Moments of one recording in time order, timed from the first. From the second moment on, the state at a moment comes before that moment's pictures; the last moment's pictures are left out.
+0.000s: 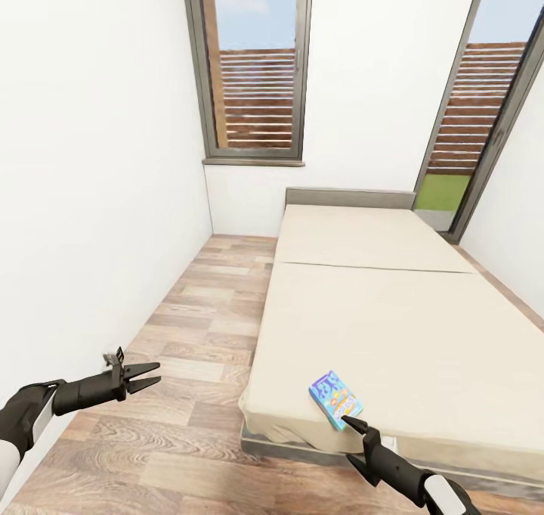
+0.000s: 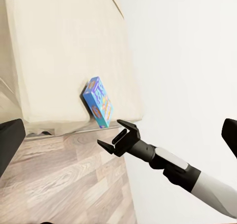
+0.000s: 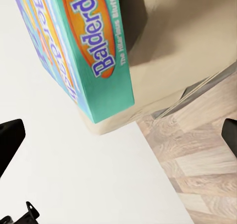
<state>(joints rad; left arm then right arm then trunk) -0.70 0.40 0.26 -0.46 0.03 0.75 -1.57 -0.44 -0.08 -0.45 -0.40 -0.70 0.75 0.59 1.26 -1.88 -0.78</state>
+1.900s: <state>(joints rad) -0.70 0.40 0.25 -0.46 0.03 0.75 -1.57 -0.44 -0.08 -0.45 -0.41 -0.69 0.75 0.59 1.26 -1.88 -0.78</state>
